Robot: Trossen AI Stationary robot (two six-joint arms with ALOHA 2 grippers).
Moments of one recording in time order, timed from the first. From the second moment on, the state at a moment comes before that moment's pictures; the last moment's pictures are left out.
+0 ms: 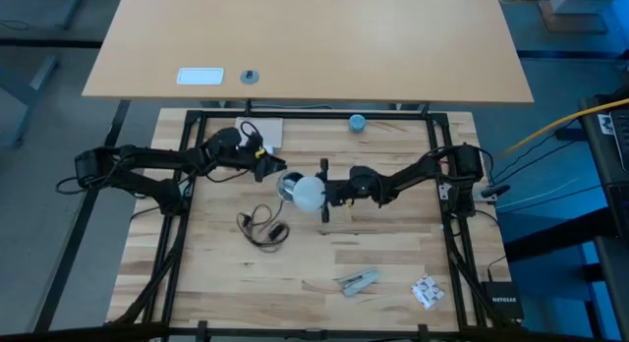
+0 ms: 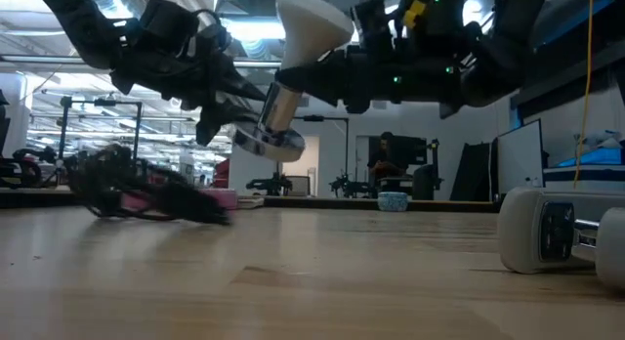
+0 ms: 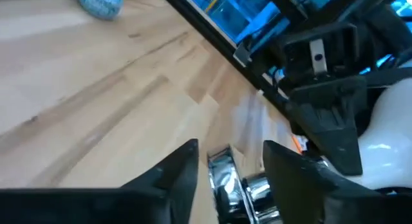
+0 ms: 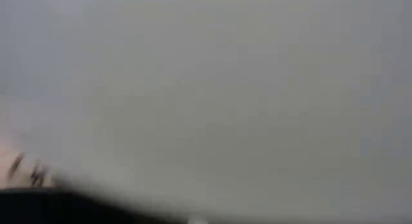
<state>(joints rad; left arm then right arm) 0.44 1.25 0.43 0.51 0.37 -0.59 -0.01 1.91 0.79 1.16 -0.09 -0.47</state>
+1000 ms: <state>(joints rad) 0.24 1.25 0.43 0.05 0.38 -0.61 -0.04 1.90 0.79 1.00 0.00 -0.30</state>
